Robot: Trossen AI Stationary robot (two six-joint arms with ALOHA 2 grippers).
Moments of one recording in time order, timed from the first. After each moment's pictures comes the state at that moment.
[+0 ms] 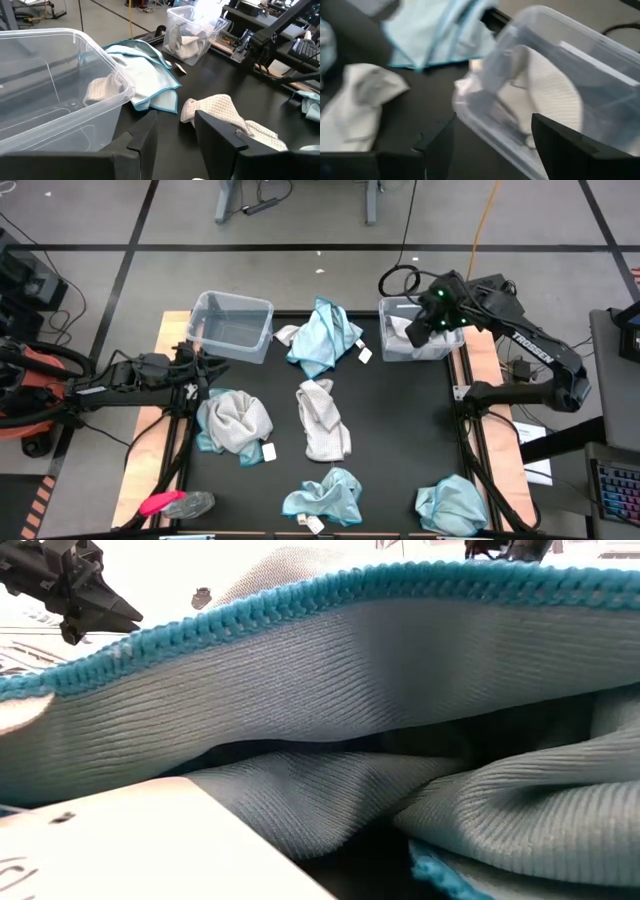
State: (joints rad) left arm 0.05 0.14 0.48 -0.69 -0.35 -0.42; right arm -0.72 1.11 1.24 -1.06 -0.07 0.21
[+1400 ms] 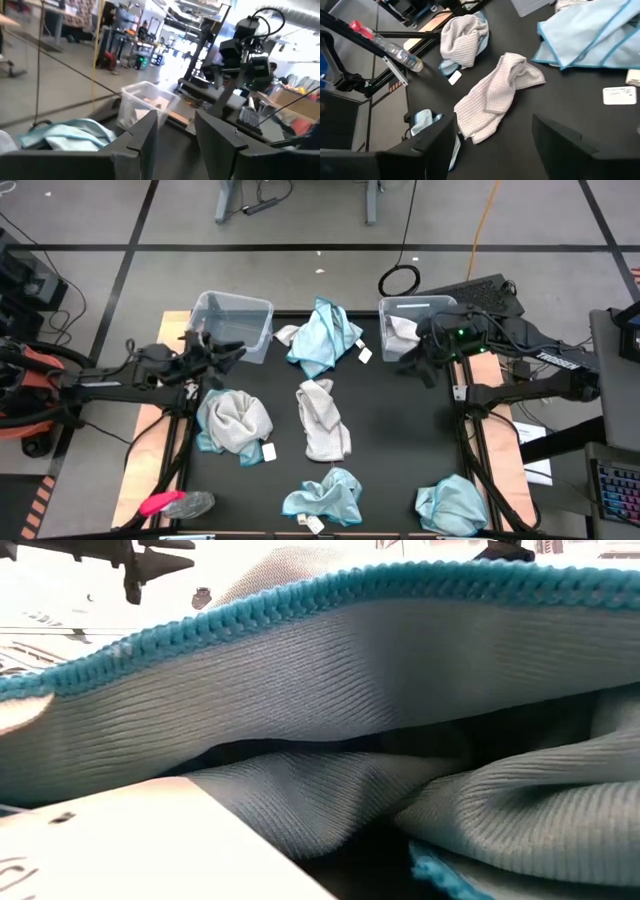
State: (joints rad) left arm 0.05 0.46 0.48 0.05 -0.30 -0.35; right arm -0.22 0.97 1.24 -0.91 -0.23 0.51
